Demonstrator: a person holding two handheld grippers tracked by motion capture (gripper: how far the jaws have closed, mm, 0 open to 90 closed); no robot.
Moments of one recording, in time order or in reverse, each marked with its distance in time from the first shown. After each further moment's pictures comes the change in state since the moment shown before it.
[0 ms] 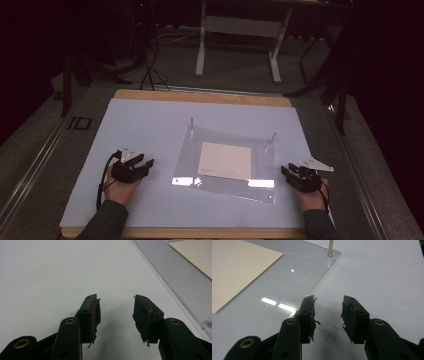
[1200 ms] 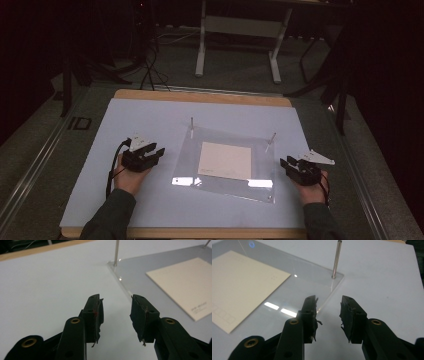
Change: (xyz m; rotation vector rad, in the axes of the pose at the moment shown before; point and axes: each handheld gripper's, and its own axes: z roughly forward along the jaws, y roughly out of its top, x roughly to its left) left arm -0.016 0.049 0.012 -0.072 -0.076 0.056; right arm 0.002 0.026 -0.003 -0.047 0.027 -0.020
